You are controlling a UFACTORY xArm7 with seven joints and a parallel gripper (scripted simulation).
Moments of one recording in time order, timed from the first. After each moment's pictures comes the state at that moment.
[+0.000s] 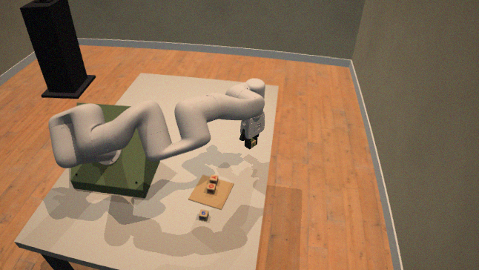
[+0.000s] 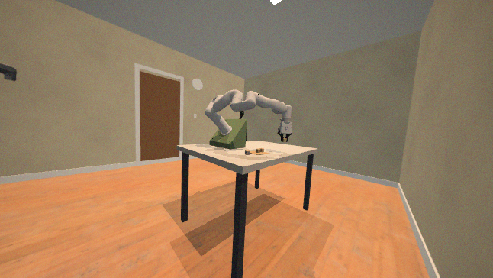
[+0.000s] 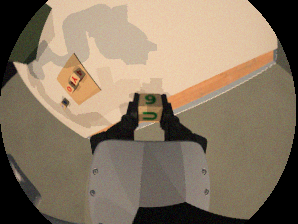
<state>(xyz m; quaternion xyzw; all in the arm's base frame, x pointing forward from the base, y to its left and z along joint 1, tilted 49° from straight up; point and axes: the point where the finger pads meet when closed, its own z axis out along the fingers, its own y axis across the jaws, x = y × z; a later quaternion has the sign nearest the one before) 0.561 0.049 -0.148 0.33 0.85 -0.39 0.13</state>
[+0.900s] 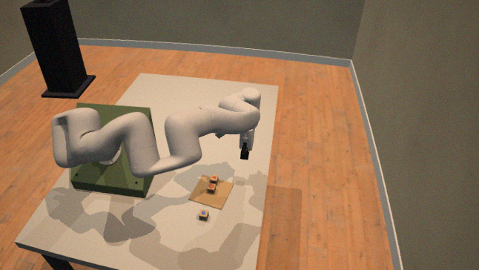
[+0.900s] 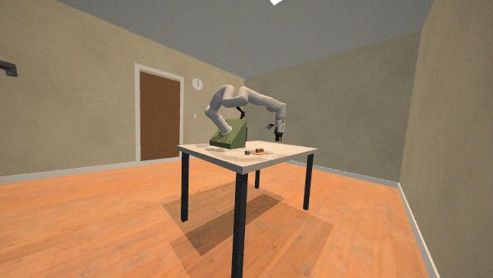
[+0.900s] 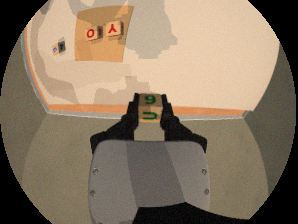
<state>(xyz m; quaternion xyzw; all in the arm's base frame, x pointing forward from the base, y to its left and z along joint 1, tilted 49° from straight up) 0.541 0.007 -0.088 0.05 0.91 -0.40 -0.02</state>
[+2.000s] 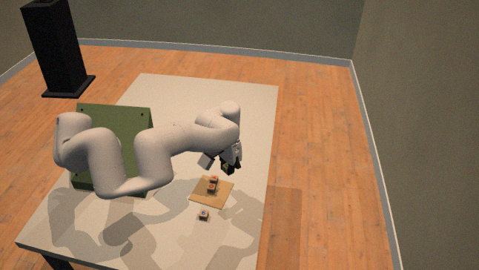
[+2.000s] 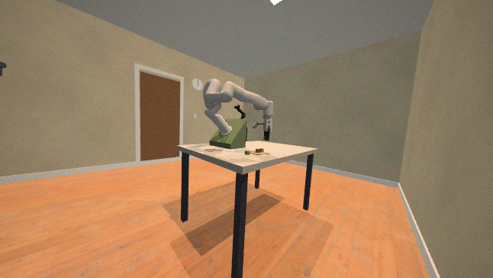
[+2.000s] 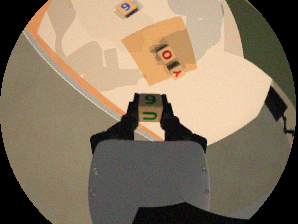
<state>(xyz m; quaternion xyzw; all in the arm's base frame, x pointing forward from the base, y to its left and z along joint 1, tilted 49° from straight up) 0.480 -0.049 -0.013 -0.35 0.85 -0.36 -0.18</state>
